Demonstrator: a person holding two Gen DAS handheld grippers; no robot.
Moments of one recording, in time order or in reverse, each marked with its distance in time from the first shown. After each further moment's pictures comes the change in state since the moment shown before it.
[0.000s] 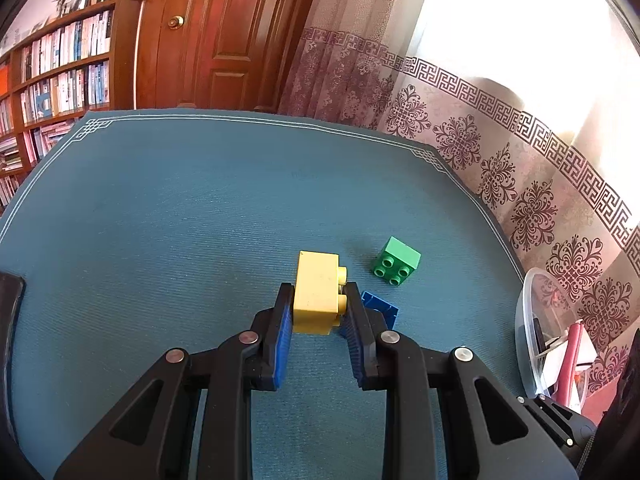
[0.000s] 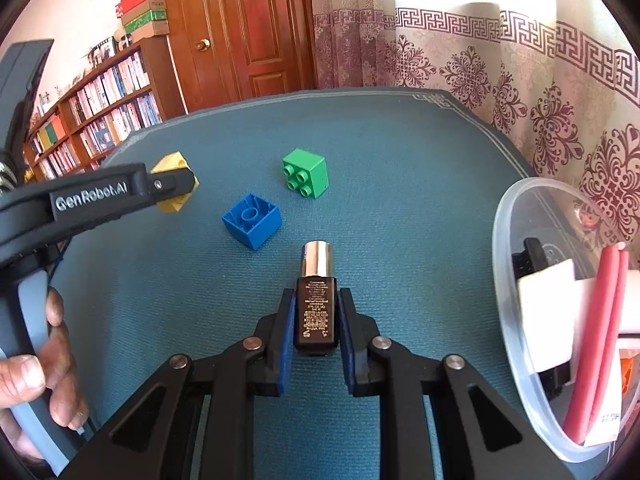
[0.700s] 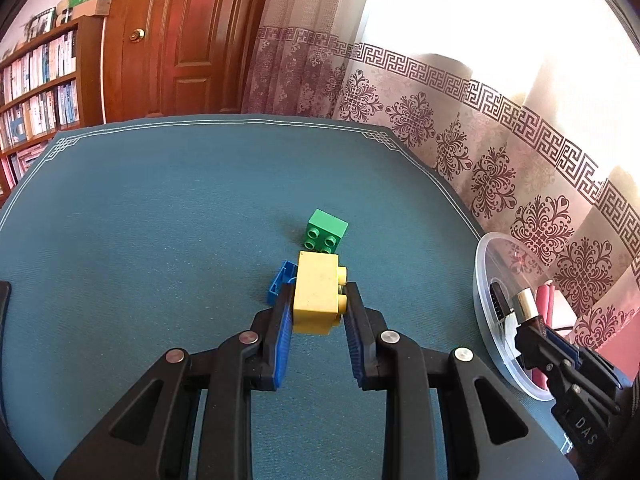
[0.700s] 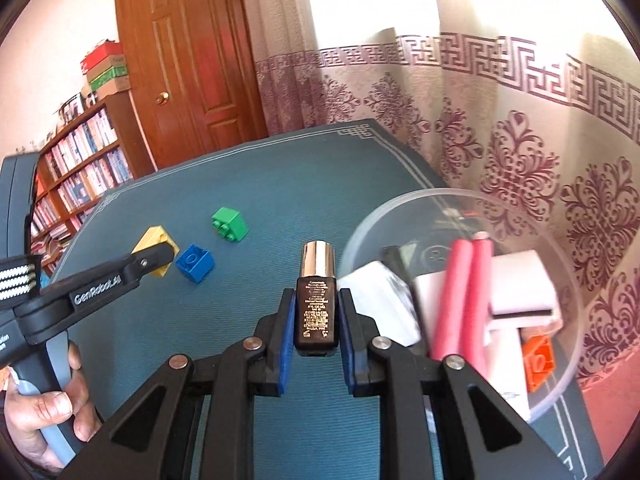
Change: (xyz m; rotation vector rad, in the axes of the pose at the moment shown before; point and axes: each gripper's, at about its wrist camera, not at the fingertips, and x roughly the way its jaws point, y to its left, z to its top) left arm -0.017 -0.050 -0.016 0.101 0.017 -0.062; right arm -0.069 -0.069 -0.004 0.149 -0.121 -0.100
